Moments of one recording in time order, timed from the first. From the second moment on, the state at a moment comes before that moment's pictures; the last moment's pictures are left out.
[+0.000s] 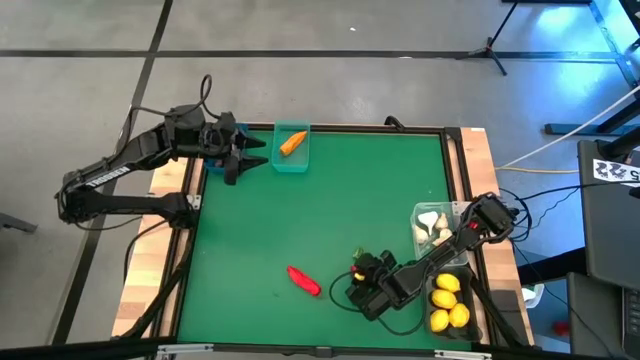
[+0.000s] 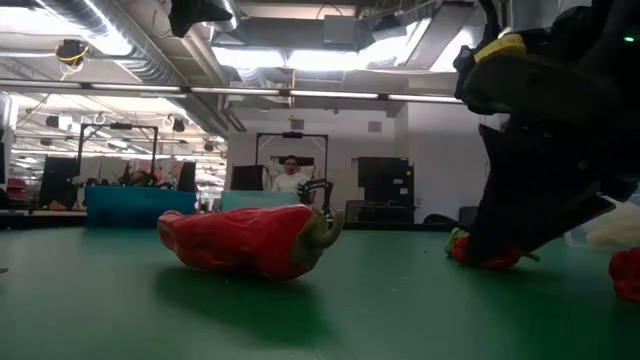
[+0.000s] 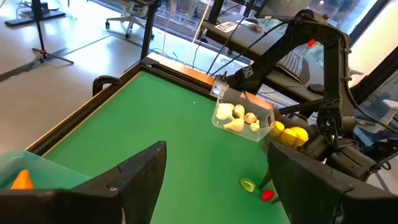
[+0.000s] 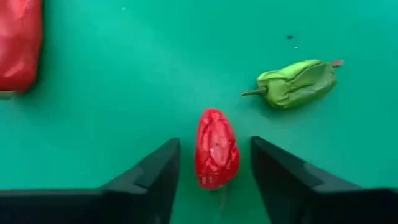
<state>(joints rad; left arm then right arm) 0.44 0.86 1.04 -0.50 0.27 -0.24 0.65 1.97 1.18 -0.53 0.53 1.41</state>
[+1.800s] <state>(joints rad) 0.45 0.80 1.04 -0.55 0.27 -0.18 -0.10 1.97 1.63 -0.25 0.38 0.41</state>
